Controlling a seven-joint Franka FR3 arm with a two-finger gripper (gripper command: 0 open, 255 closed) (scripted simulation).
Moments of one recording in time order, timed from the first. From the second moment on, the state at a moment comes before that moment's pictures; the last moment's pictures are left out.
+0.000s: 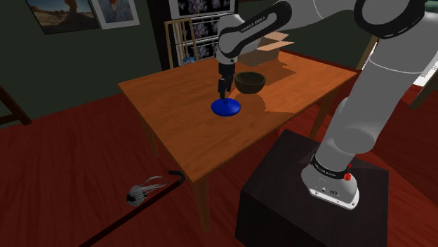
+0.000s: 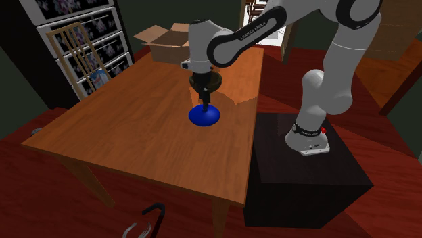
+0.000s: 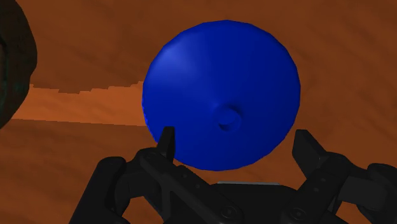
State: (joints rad) arm 0.09 -0.04 -0.12 -2.17 0.07 2.11 -0.36
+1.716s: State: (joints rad) arm 0.09 -0.05 -0.12 -2.16 0.07 2.09 -0.36
